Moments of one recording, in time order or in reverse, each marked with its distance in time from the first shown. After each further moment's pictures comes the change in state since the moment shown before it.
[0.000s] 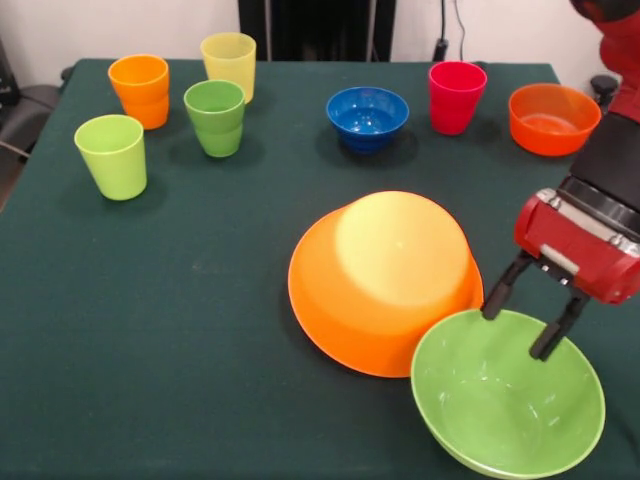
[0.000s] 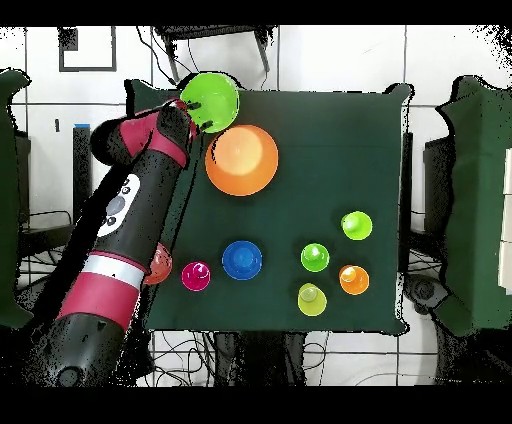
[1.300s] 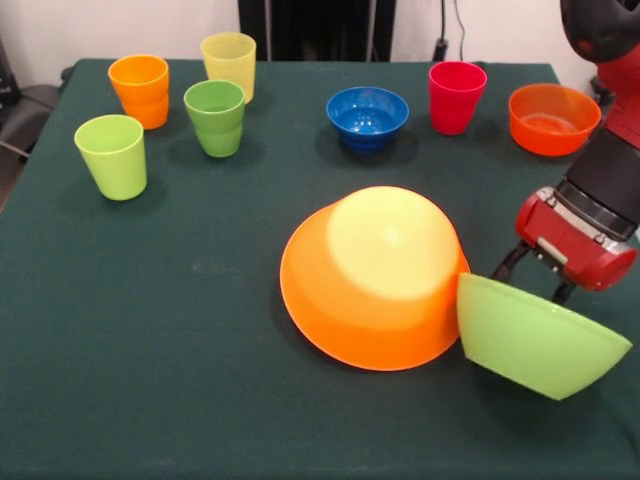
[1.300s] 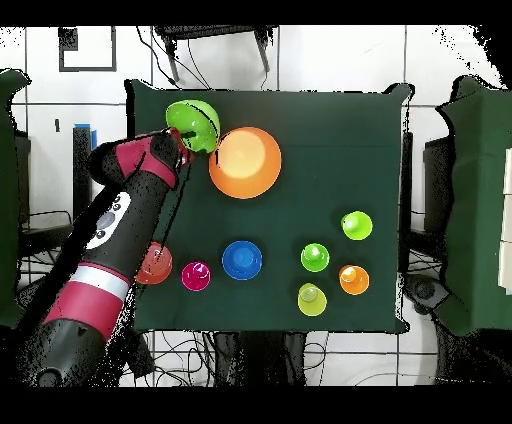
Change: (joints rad) arm 0.076 0.043 -0.003 0.087 0.085 0.029 0.000
